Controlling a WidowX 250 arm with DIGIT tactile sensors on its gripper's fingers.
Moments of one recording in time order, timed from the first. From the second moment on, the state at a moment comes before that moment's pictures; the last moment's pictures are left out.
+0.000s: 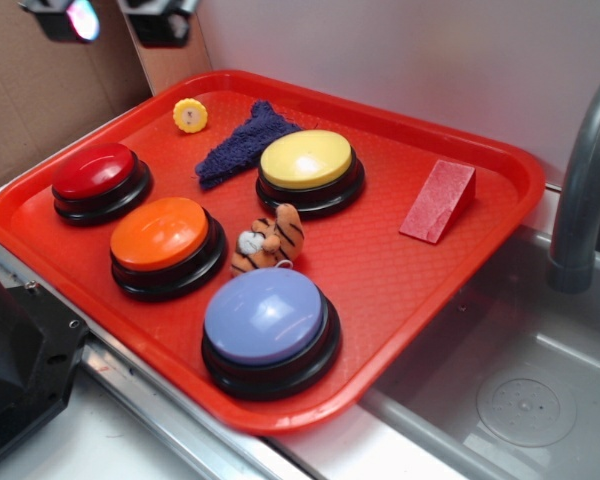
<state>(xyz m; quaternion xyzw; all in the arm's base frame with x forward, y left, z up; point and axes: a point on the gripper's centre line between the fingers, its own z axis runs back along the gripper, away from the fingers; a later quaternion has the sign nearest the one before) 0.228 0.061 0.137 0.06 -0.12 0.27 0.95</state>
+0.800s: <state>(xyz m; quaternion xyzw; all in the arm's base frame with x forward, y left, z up) 0.310 0.130 0.060 0.05 -0.10 0.40 0.91</state>
